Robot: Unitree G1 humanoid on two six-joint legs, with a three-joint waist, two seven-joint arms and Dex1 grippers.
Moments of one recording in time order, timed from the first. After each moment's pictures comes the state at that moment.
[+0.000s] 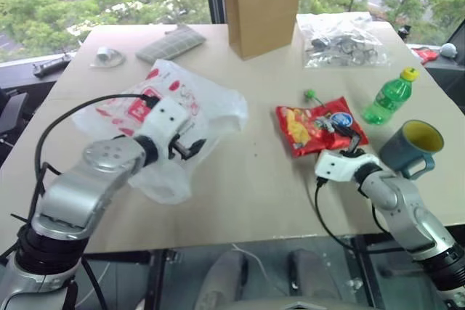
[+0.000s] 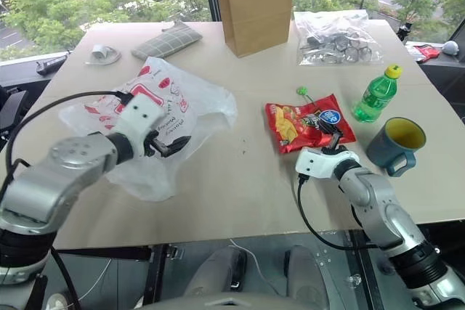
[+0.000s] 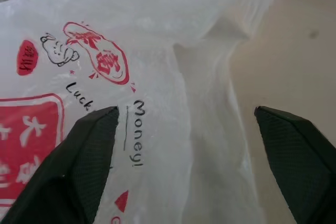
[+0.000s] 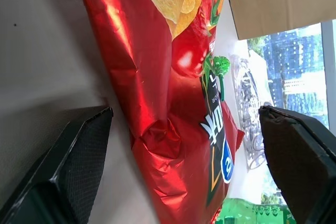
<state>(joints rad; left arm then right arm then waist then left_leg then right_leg) -0.30 0.90 -0.09 -0.54 -0.30 0.95 -0.36 -0.16 -0.66 0.31 -0.24 -0.60 0.16 0.31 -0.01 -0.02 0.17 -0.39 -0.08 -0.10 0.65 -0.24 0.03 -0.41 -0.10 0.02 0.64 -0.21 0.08</state>
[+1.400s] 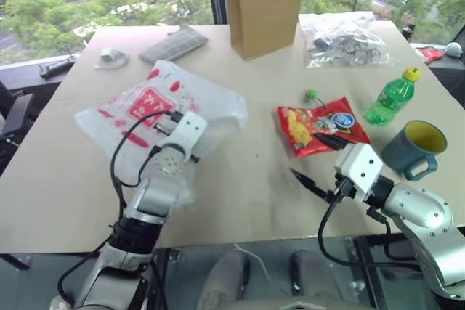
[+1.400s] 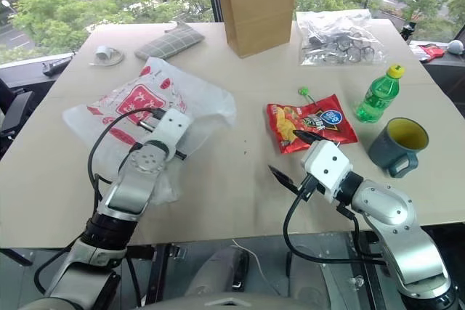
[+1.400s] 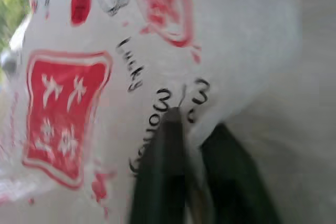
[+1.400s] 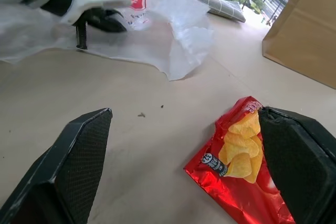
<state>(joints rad) -0.37 0.46 -0.13 -0.07 0.21 0.71 -0.15 0.02 -0.55 0.06 -0.74 0.19 0.41 0.62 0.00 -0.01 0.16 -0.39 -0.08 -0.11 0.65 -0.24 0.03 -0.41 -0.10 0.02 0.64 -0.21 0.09</state>
